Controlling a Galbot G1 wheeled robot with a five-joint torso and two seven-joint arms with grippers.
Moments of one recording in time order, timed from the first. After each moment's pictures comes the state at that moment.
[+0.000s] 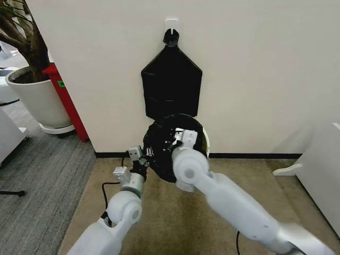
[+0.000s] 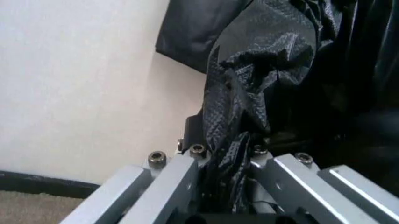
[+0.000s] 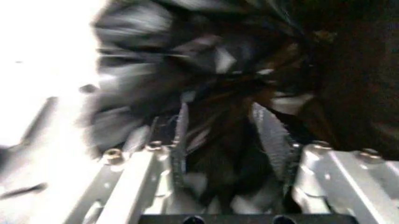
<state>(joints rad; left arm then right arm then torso) 1.11 -1.17 -0.11 -1.93 -0.73 0.00 -0.35 -0.56 1.20 -0.27 2.11 1.46 -0.49 1.16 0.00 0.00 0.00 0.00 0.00</state>
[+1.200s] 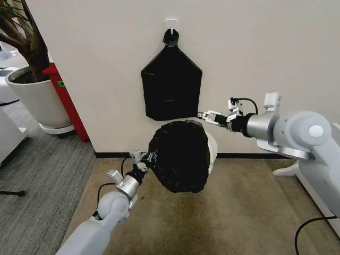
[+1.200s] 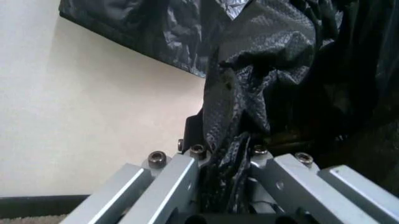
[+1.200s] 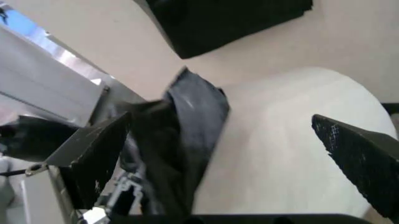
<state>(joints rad) 1.11 -1.11 -0.14 -1.79 -0.92 -0.09 0.14 -0.59 0.77 0.20 2.10 2.00 -0.72 0.80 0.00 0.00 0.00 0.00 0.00</state>
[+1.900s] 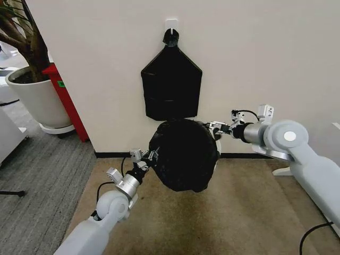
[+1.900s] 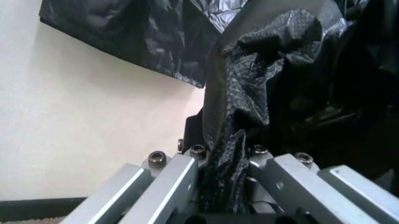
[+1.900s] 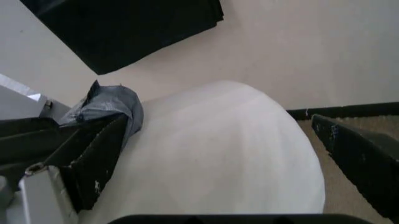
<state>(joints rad) 1.12 -1.09 -0.14 -1.84 -0.95 -0.07 0.14 -0.61 0.81 0.17 1.94 1.75 -0.72 0.71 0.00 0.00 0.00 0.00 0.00</state>
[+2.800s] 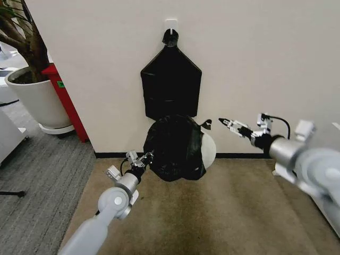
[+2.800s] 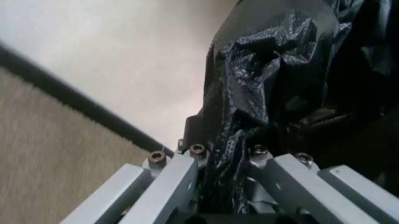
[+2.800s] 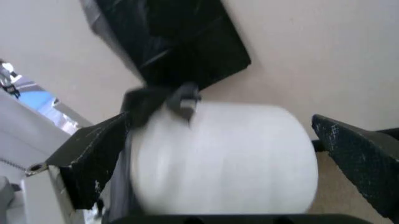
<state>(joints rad) 1.09 -1.12 -0.18 -1.80 -1.47 0.10 -0.15 -1.21 0.89 0.64 2.38 1.56 -0.57 0.53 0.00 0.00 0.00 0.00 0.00</state>
